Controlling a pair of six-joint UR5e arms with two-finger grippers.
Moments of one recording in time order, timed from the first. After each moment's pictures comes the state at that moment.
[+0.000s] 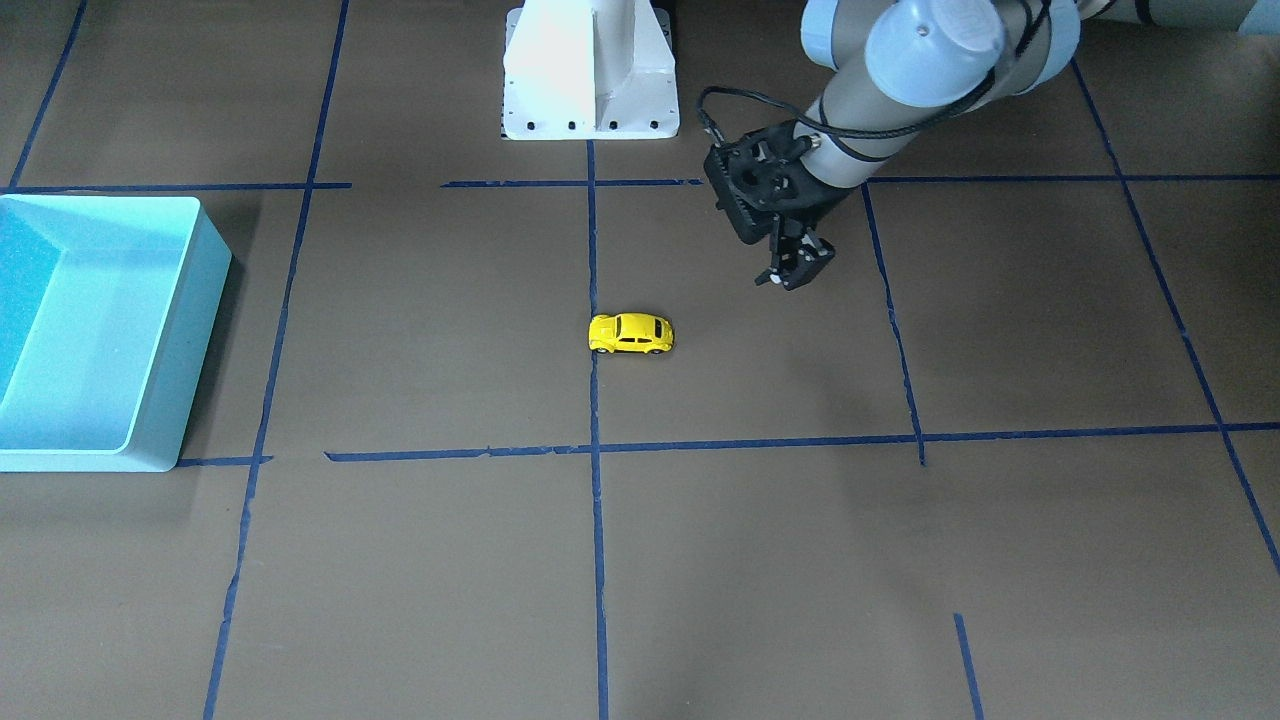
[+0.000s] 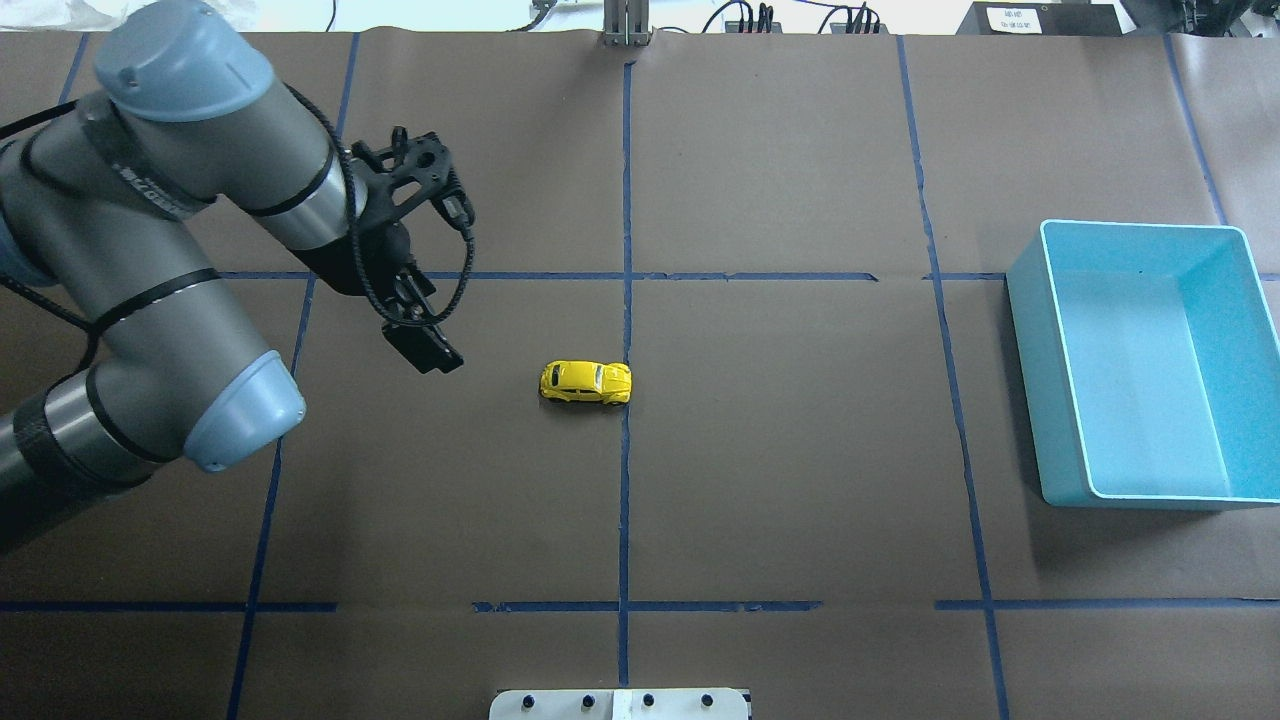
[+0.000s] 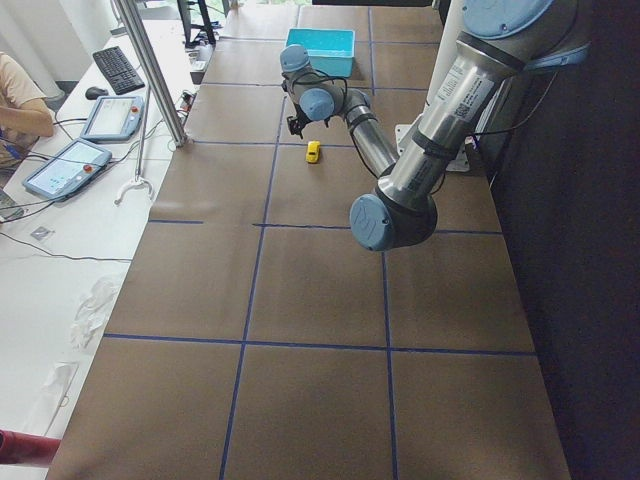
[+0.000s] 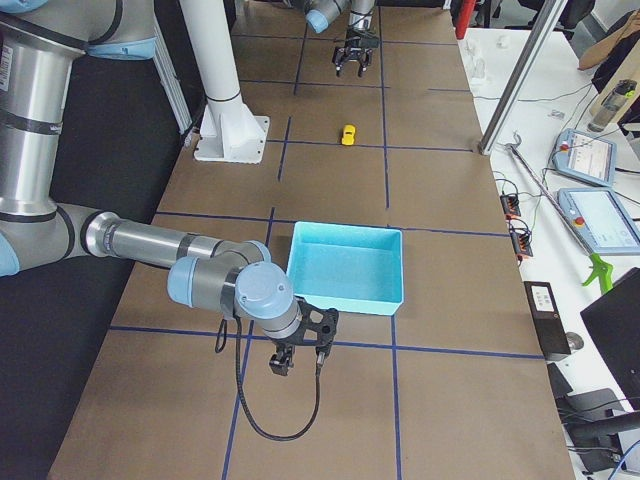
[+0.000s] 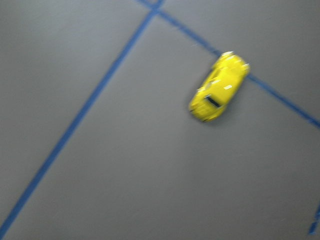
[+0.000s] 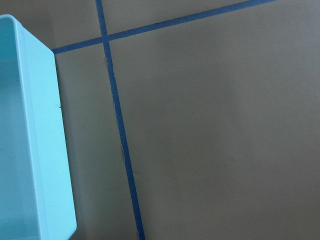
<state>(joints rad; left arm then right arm) -0.74 -2.20 -1.82 -1.55 -2.32 0.03 1.78 -1.90 1.80 -1.55 2.42 0.01</state>
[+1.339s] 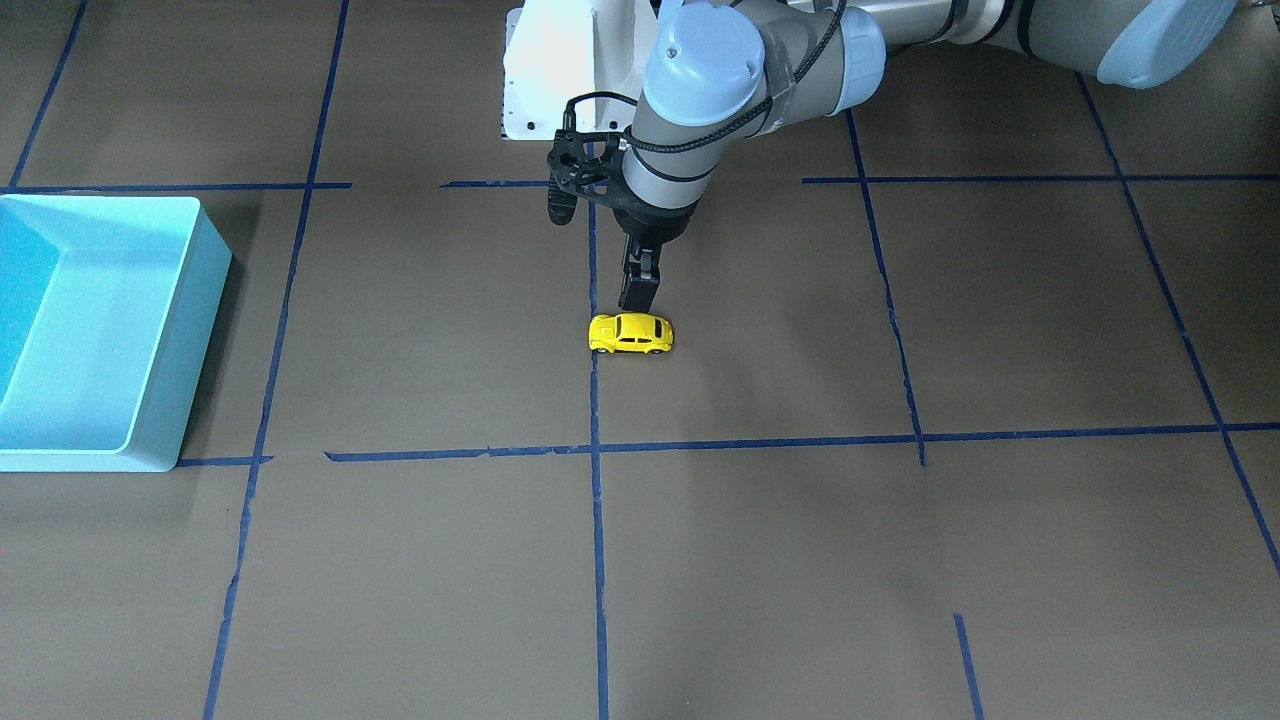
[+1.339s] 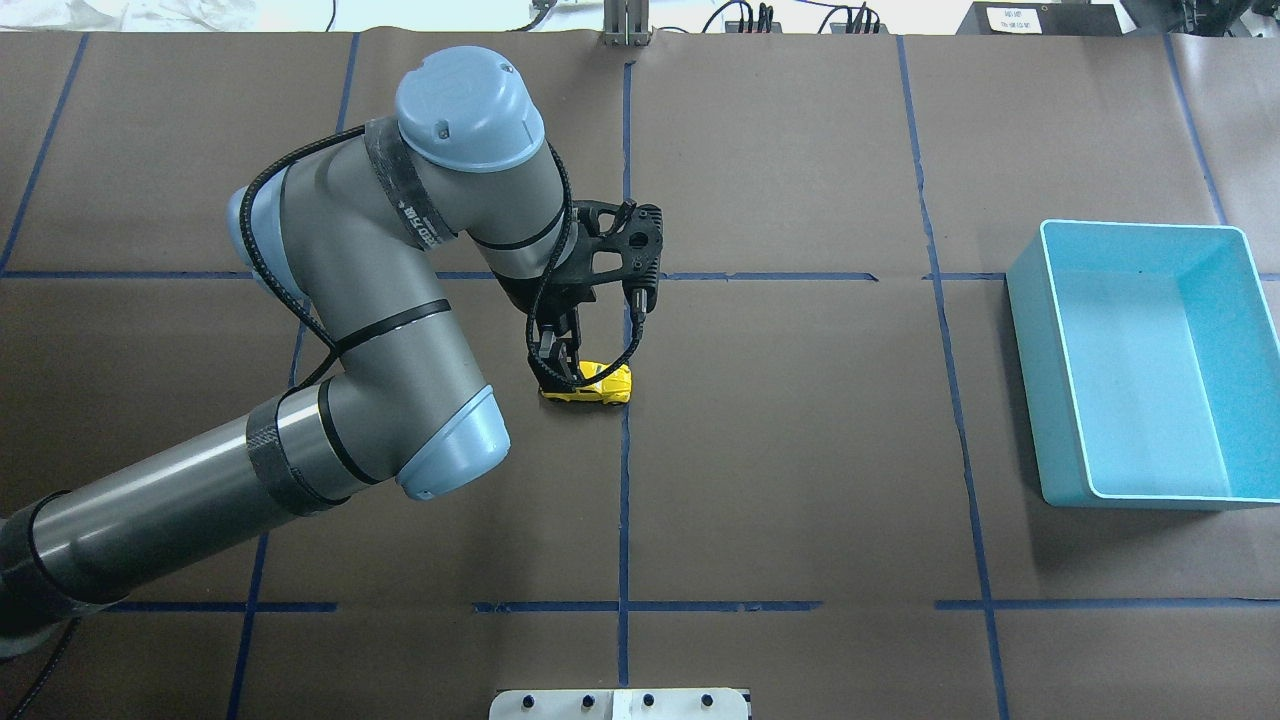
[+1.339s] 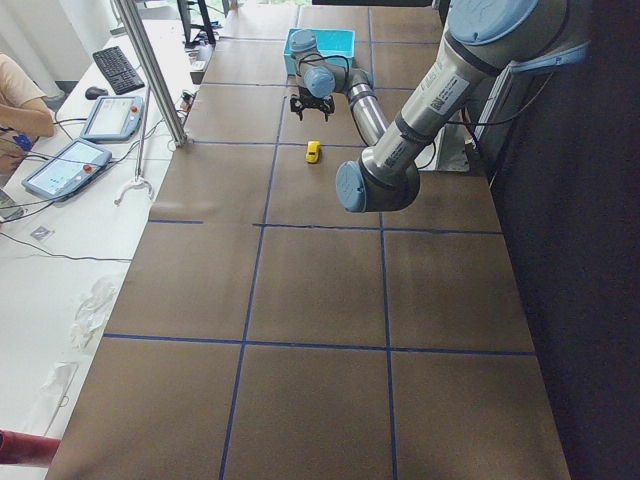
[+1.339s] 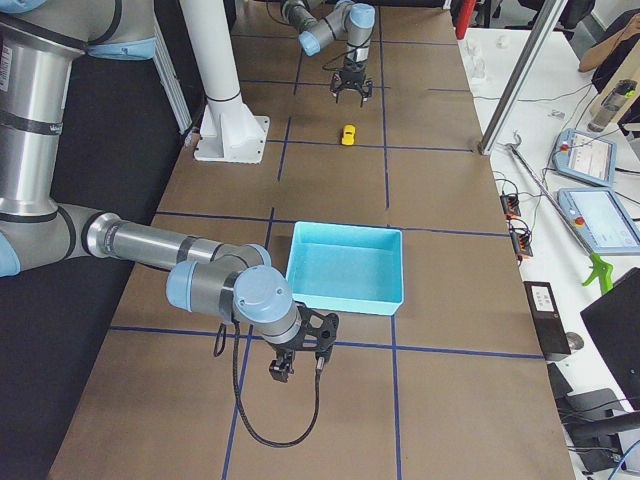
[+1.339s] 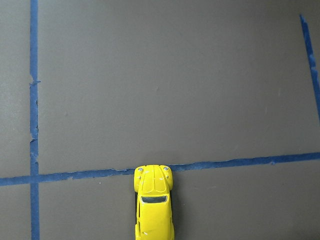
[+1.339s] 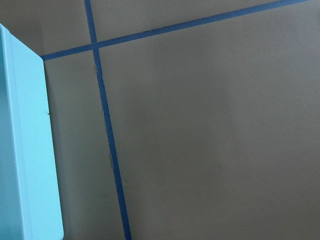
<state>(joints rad) -0.62 -2.40 -1.62 -1.51 -2.10 0.51 1.79 -1.89 1.78 -1.52 2.38 0.01</state>
